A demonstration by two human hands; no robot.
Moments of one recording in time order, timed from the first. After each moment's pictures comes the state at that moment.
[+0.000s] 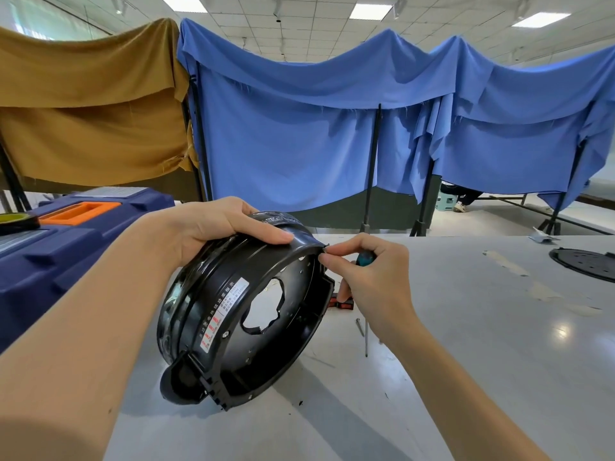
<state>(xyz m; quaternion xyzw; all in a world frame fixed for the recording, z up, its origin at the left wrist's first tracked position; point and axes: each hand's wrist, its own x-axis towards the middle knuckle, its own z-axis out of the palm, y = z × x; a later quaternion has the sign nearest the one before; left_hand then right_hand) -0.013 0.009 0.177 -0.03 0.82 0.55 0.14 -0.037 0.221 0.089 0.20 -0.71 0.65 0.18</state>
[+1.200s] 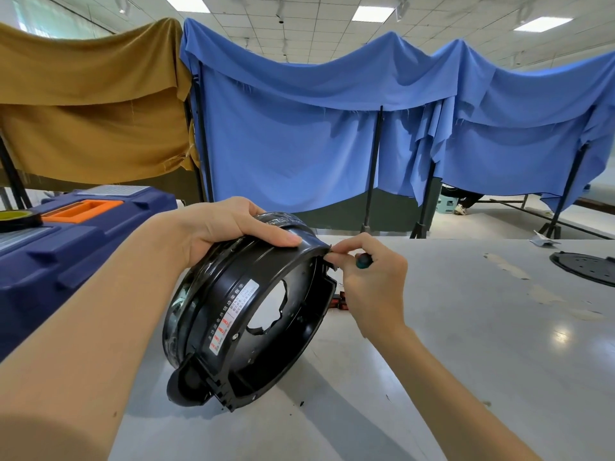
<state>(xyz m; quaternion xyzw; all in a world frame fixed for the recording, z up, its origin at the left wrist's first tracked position) -0.014 0.011 0.175 -0.02 0.83 0.55 0.13 -0.054 0.207 0.073 0.23 -0.69 0.60 0.33</state>
